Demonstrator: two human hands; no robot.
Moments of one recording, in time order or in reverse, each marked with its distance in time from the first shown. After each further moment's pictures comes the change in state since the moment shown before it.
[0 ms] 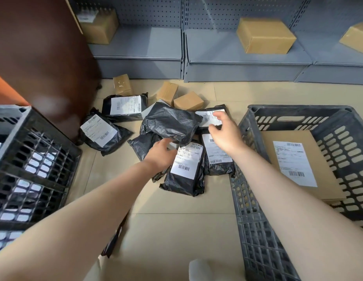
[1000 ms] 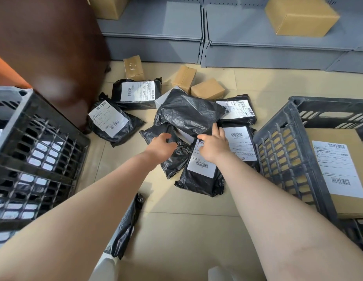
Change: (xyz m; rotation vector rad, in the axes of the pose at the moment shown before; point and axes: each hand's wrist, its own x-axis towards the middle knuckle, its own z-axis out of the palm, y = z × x) left_hand 0.048 -0.056 -0.025 -0.124 -0.001 -0.146; right_hand 0.023 0.020 0.136 -0.544 -0.409 0.020
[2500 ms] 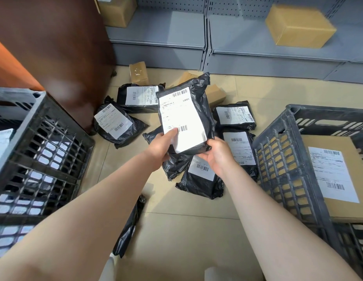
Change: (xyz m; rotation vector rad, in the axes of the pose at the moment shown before) left_hand -0.002 0.002 -0.007 -0.601 -0.062 -0.125; right_hand -0.035 -0.018 -0.010 1.702 -0.017 0.270
